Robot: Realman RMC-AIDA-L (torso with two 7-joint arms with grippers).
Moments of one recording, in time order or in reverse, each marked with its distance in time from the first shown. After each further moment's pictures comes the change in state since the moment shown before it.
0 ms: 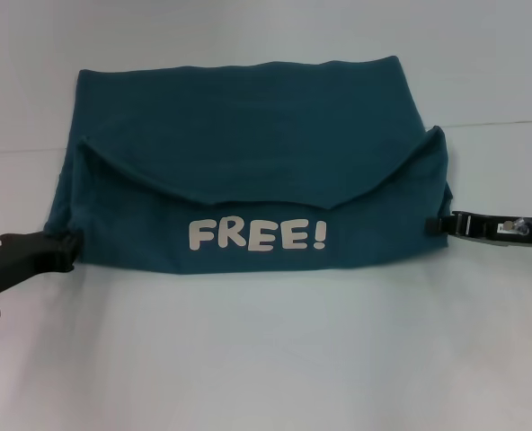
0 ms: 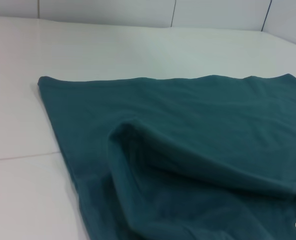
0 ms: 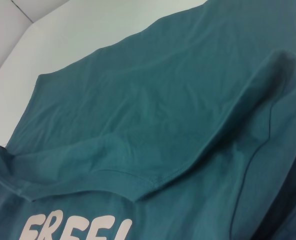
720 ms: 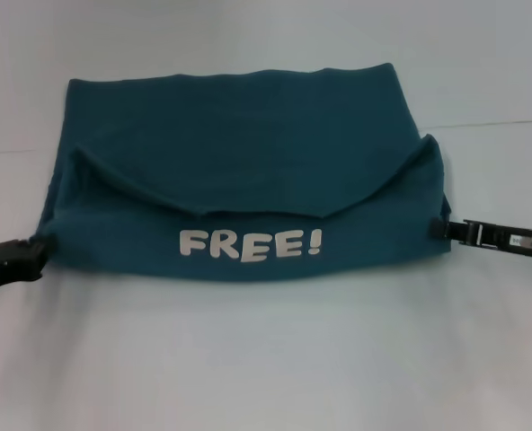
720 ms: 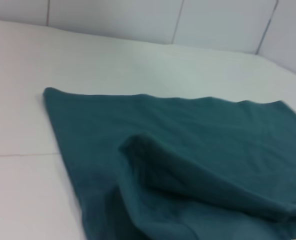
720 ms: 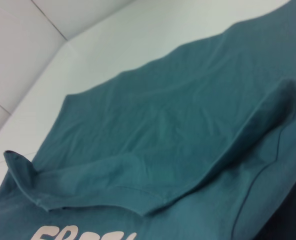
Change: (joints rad) left arm 0.096 0.006 -0.023 0.125 0.001 0.158 -0.094; right arm -0.072 0.003 0.006 -0.001 0.147 -0.078 -0.175
